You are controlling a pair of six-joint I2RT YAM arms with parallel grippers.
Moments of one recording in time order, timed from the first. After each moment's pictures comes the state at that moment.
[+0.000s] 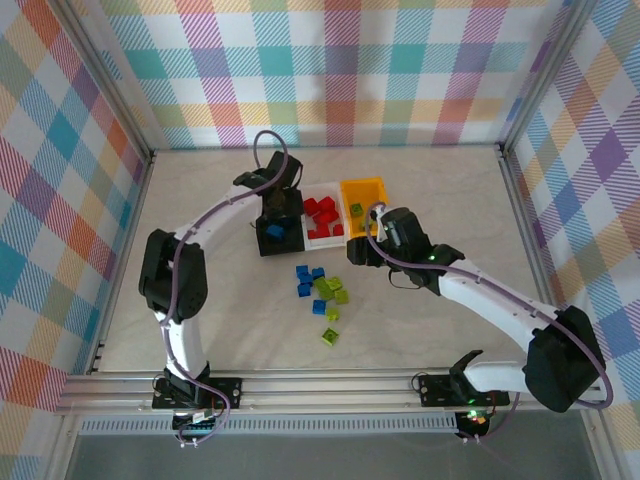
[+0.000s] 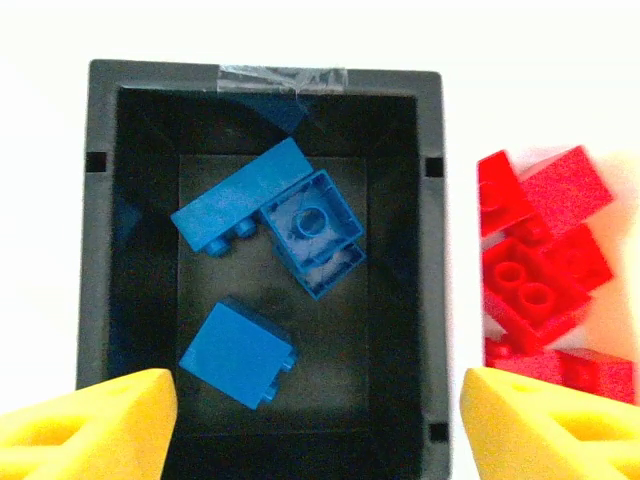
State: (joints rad) left arm -0.48 1.86 1.58 -0.76 -0.23 -0.58; right arm 0.64 1.26 0.86 -0.31 -0.05 0.46
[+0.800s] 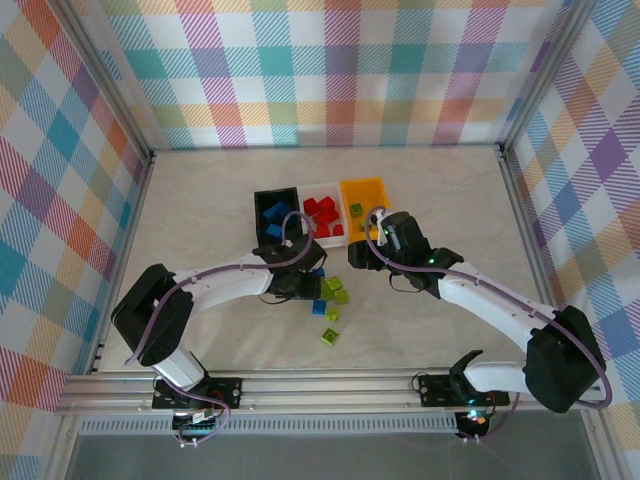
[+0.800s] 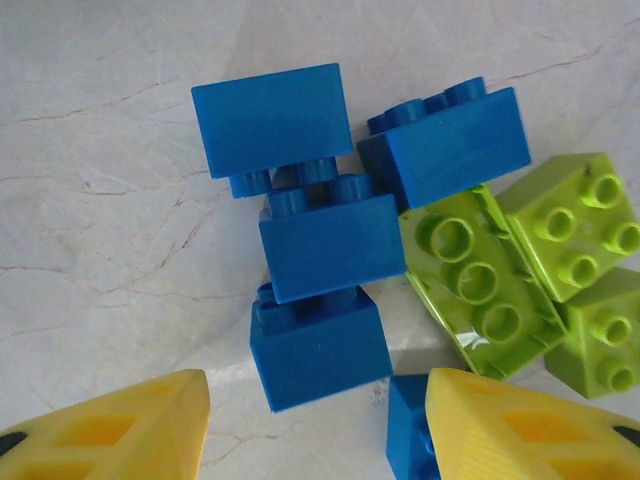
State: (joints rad) left arm -0.81 1.62 0.99 -0.61 -0.10 -0.74; right arm 0.64 1.26 0.82 -0.29 -0.05 0.46
